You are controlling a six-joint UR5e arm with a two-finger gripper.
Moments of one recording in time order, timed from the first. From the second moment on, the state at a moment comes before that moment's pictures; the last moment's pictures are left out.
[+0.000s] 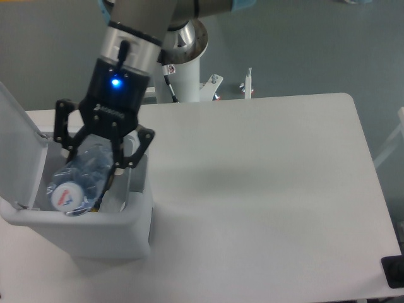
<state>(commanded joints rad) 2.21 -1.72 -1.56 -0.69 1.00 0.19</state>
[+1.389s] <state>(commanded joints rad) 2.46 -1.76 -1.45 -0.70 1.02 0.27</state>
